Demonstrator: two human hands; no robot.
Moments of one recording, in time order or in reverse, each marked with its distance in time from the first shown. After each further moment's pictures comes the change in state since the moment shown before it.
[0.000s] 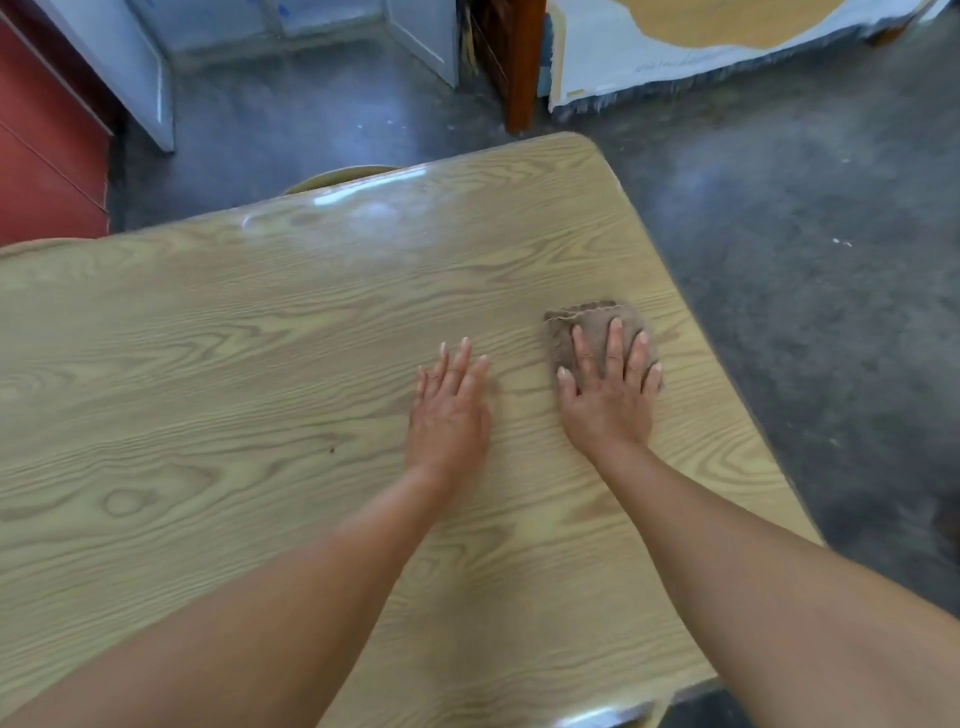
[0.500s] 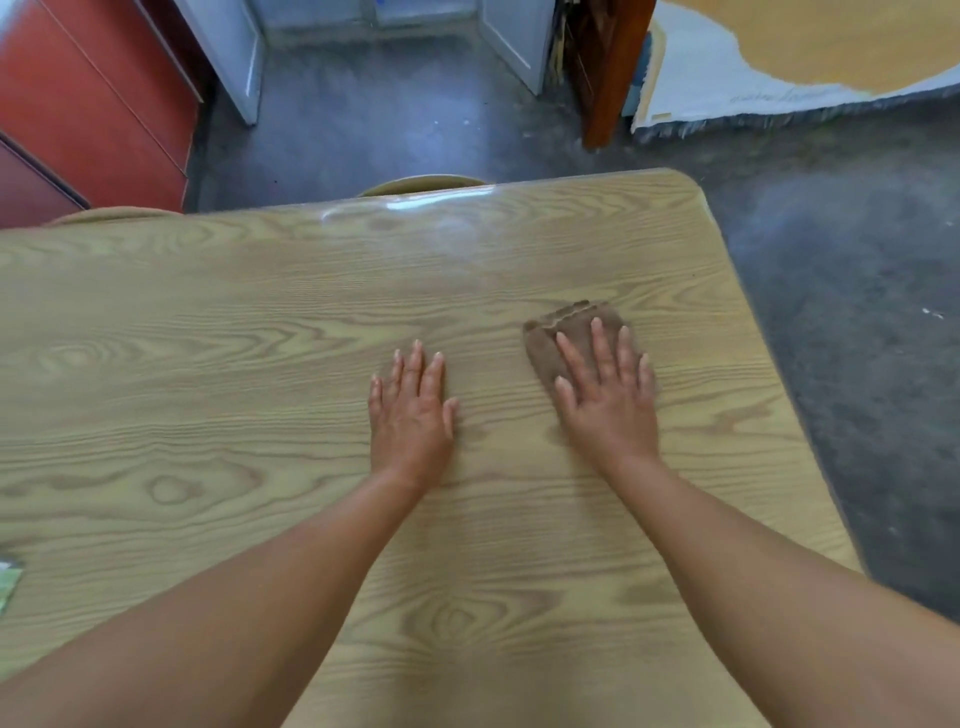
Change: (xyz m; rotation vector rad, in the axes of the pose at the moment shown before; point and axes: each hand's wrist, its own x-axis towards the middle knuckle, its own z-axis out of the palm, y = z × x) left_hand 0.025 -0.080 -0.038 0.136 0.055 -0.335; right_hand 0.048 -0.068 -0.001 0.024 0.154 -0.361
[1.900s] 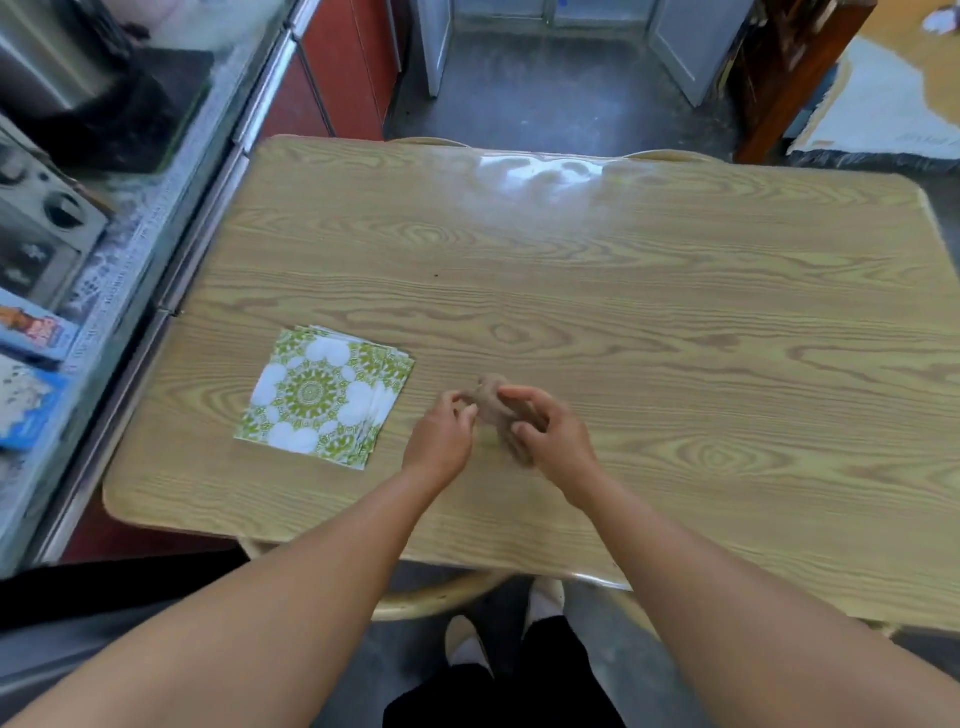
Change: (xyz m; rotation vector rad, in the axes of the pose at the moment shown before) left_hand -0.238 -0.279 -0.125 -0.607 -0.122 -0.452; right_hand -0.253 -0.363 -0.010 1.063 -0.402 -0.050
